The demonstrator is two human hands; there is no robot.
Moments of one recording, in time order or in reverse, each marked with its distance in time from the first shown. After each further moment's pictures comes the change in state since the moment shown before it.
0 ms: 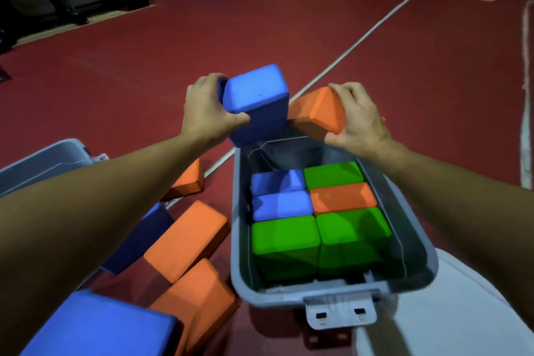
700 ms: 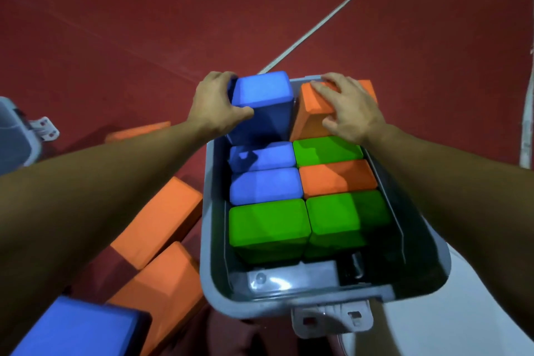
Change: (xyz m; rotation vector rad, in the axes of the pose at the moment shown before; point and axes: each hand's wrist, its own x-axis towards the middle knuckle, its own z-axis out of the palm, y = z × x) left_hand 0.002 -0.037 0.122 0.015 -0.281 -0.075; right_hand -0.004 0.076 0.077 -0.286 -0.322 -0.108
